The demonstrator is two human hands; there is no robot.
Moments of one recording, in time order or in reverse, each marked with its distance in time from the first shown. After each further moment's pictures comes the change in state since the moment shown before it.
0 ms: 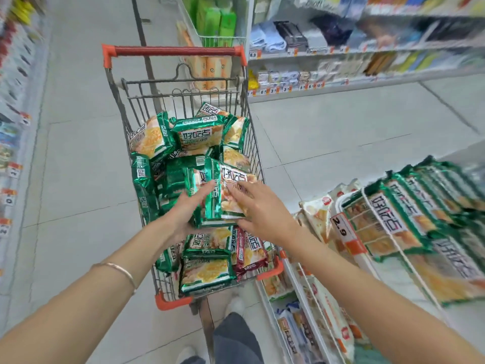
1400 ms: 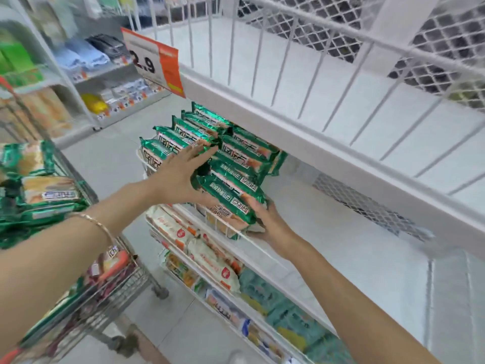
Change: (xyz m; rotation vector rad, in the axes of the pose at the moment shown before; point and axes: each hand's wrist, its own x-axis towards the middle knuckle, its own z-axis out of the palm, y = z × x) left_hand -0.035 -0.070 0.386 1.689 -0.528 1.008; right_hand -0.420 0.098 -0.076 1.367 0.507 1.078
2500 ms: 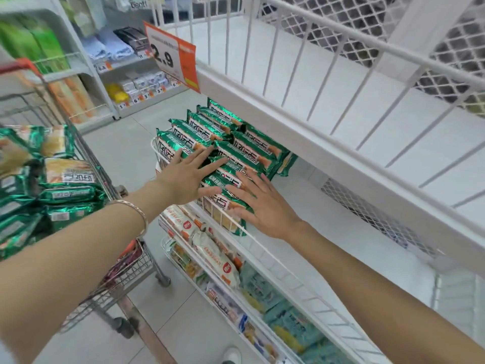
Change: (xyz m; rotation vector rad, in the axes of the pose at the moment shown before) left_hand -0.004 -0.011 0.025 0.452 -0.016 -0.042; right_hand 0.029 -0.019 -0.012 -1.395 -0.099 -0.725
